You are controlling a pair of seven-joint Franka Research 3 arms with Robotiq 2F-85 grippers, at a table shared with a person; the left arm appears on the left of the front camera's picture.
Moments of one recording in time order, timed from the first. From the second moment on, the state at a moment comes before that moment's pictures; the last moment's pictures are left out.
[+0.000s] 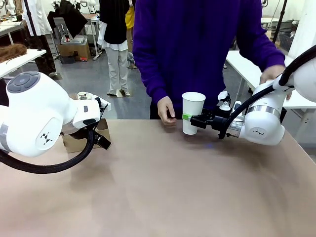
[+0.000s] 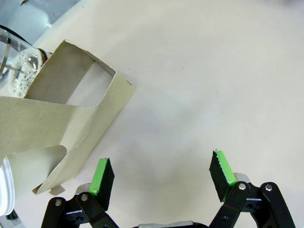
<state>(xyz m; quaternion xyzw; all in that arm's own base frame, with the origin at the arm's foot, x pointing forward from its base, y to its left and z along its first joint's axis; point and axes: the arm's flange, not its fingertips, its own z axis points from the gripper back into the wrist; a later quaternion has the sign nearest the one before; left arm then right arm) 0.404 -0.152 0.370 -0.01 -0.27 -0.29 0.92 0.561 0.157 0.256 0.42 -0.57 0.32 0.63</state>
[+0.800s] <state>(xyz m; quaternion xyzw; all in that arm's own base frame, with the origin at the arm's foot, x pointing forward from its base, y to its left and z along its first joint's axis) 0.404 -0.152 0.370 -0.01 -0.27 -0.29 0.92 0.561 0.157 0.256 0.42 -0.57 0.32 0.63</state>
